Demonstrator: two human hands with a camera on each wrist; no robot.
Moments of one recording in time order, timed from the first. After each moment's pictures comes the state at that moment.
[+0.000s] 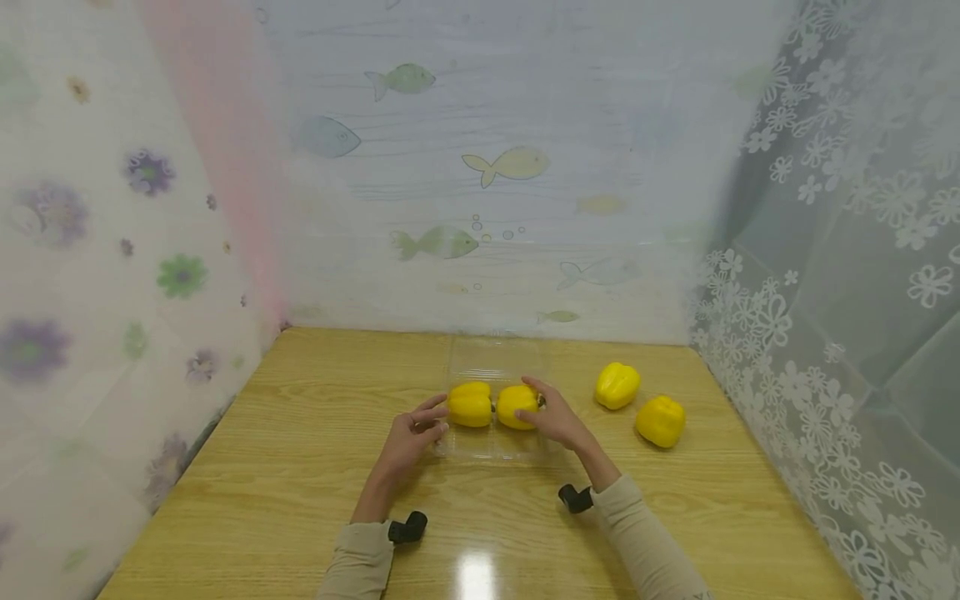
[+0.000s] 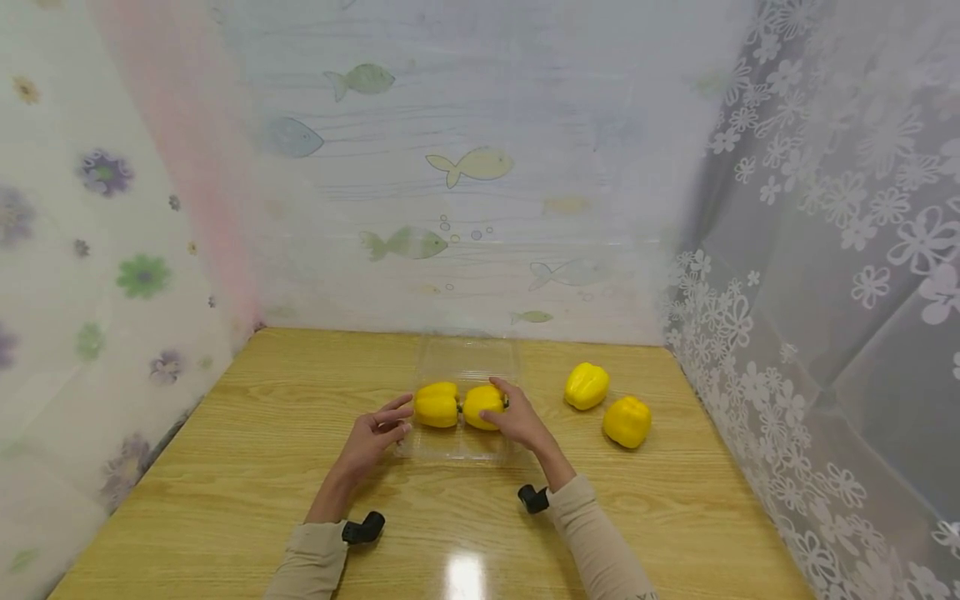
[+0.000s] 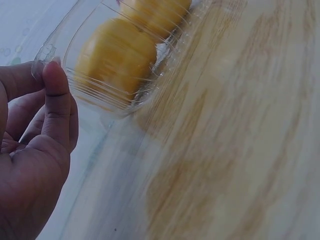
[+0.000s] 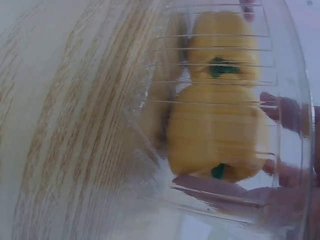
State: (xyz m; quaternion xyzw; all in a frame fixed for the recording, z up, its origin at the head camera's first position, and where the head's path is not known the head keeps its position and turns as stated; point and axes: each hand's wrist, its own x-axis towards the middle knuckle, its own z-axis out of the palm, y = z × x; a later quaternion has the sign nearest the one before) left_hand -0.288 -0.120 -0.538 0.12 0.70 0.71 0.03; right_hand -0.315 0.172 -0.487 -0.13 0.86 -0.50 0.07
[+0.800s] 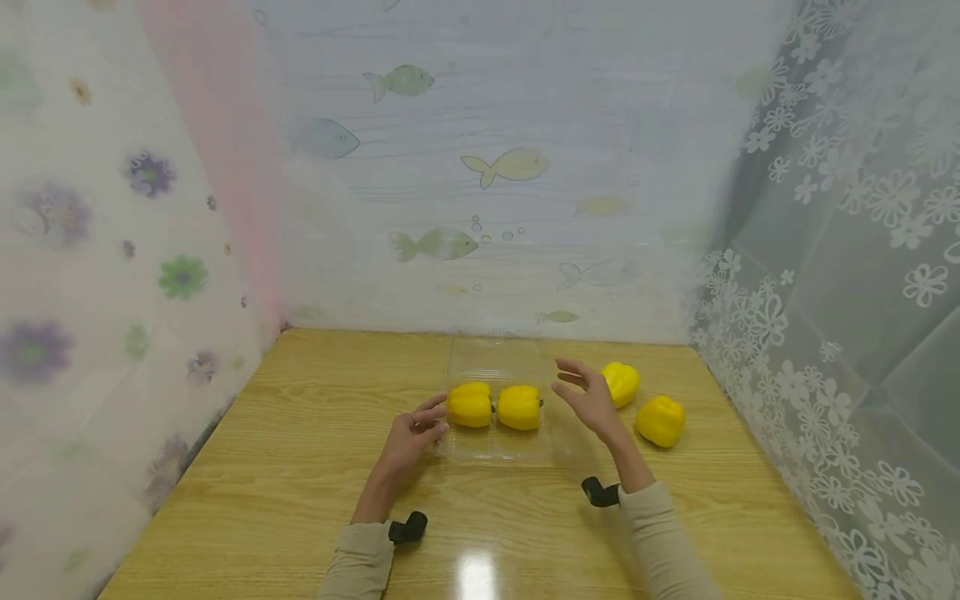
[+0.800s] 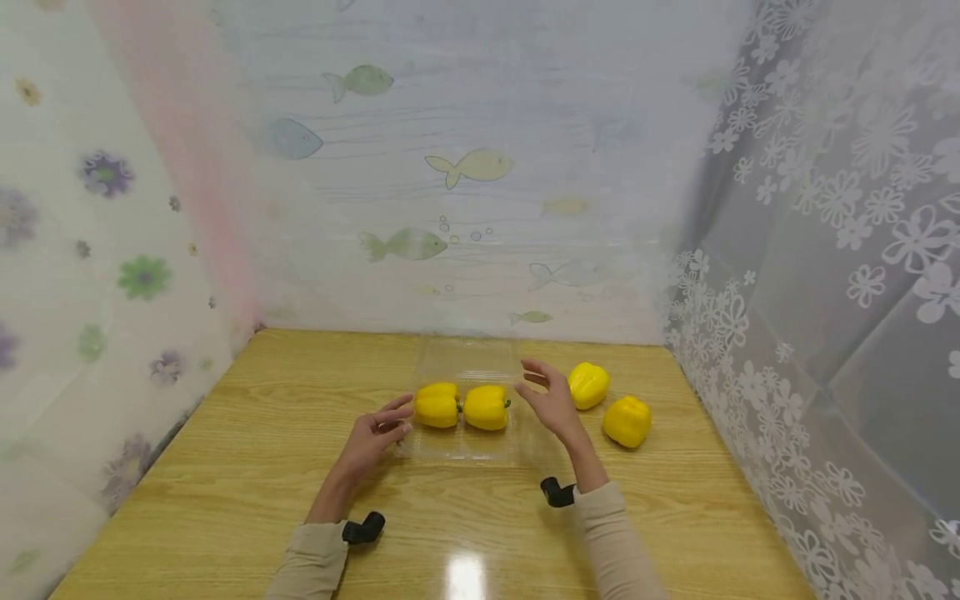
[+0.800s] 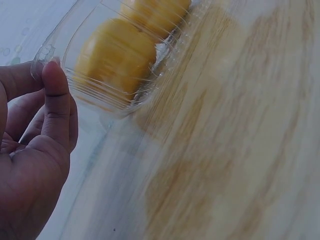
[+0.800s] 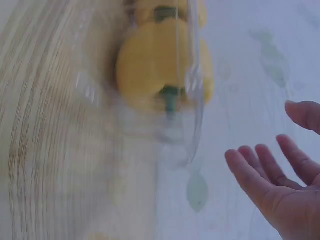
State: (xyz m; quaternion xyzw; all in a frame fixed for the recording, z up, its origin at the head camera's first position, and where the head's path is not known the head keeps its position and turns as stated) left_hand -0.284 -0.118 -0.533 0.11 0.70 0.71 0.03; right_hand -0.314 0.220 -0.467 -0.14 0.81 -0.57 -0.06
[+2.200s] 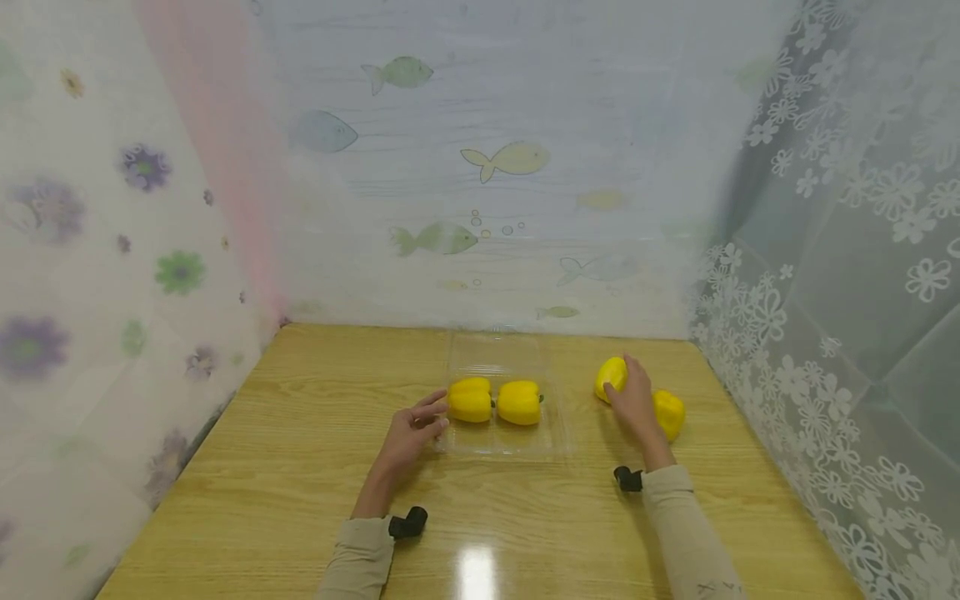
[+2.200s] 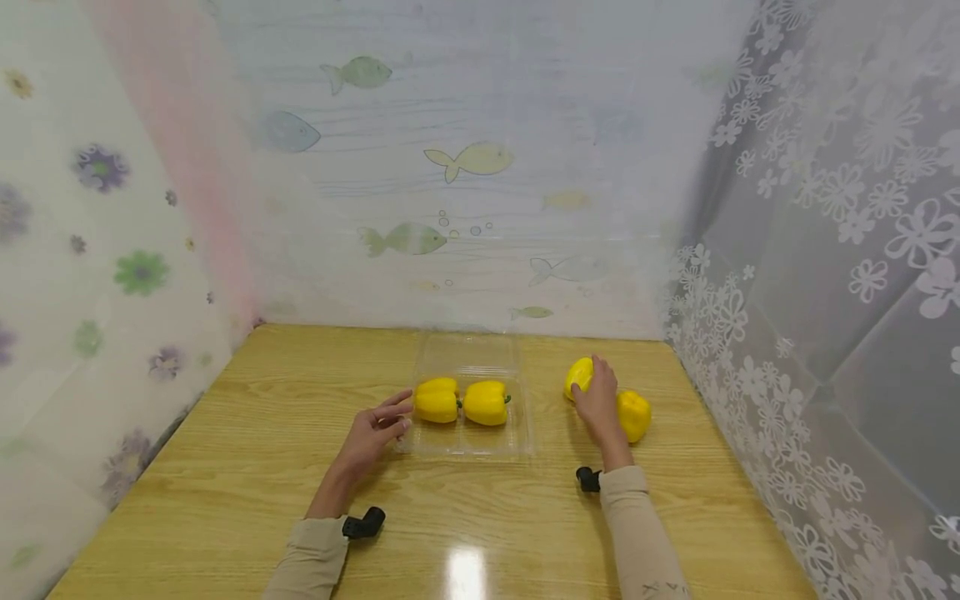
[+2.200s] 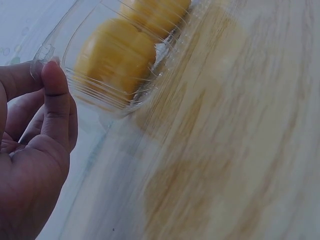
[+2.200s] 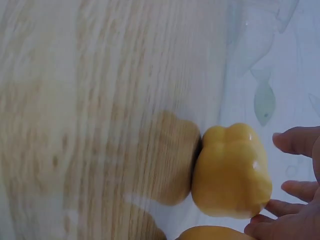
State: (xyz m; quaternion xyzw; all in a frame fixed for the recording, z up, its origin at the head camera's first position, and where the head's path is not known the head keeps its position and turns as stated) left_hand -0.287 -0.118 -0.537 0.11 0.70 0.70 0.02; right_hand -0.339 0.294 -0.498 -0.01 0.92 -0.38 -0.10
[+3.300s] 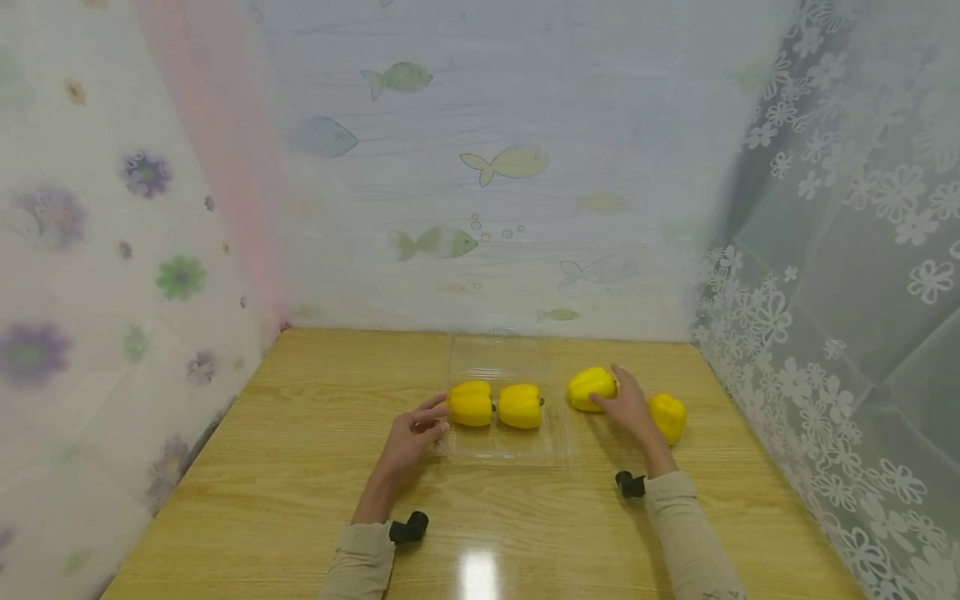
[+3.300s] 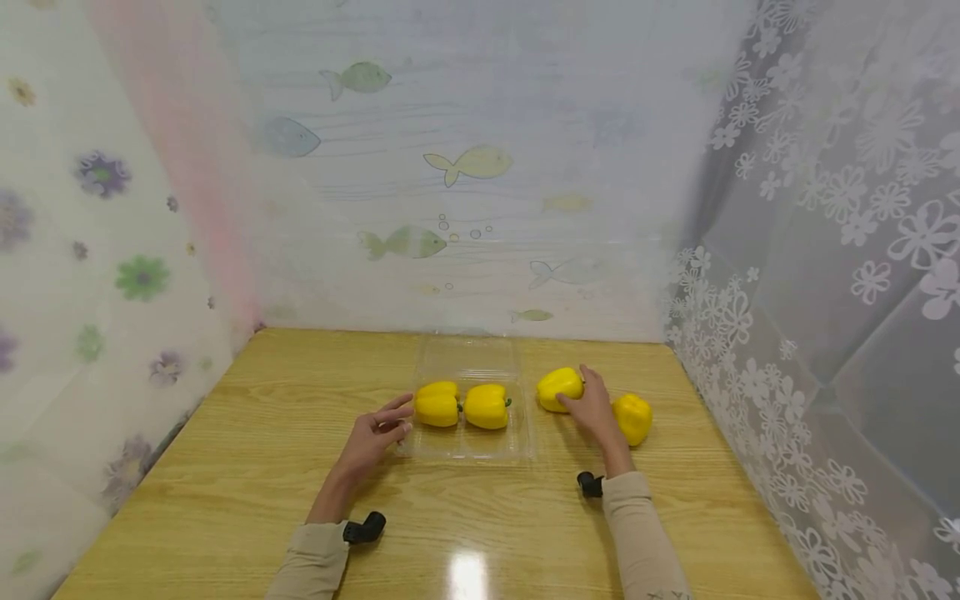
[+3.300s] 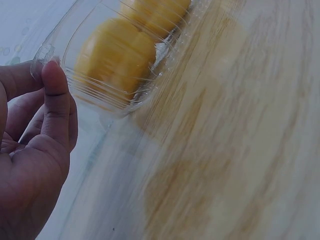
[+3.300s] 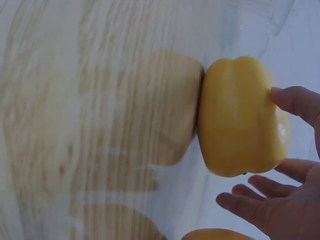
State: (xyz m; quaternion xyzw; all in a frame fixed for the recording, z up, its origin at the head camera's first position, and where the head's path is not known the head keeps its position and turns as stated) left_hand -0.285 -0.118 -0.536 0.11 0.70 0.71 0.03; right_hand -0.336 0.291 -0.498 -0.04 0.93 -0.37 -0.03
